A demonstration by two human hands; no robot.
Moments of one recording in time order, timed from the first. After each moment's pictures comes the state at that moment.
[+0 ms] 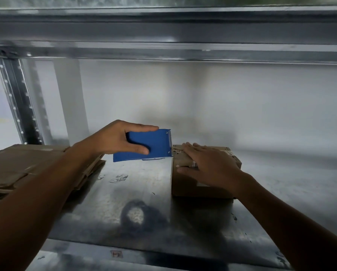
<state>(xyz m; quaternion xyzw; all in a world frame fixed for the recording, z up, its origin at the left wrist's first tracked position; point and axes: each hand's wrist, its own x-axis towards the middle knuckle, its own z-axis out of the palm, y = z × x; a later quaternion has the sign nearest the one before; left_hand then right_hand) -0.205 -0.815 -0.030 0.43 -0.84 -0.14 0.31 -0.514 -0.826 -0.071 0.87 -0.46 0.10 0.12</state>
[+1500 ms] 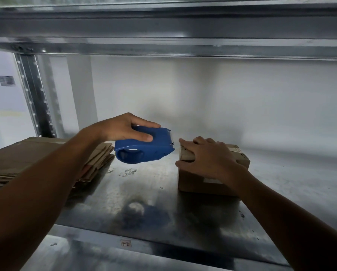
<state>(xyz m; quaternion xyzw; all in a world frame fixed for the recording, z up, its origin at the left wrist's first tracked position) -0.189 -0.821 -0.012 0.50 -0.80 -0.22 0.24 -0.488 -0.844 -0.075 0.86 -0.49 0.10 0.12</state>
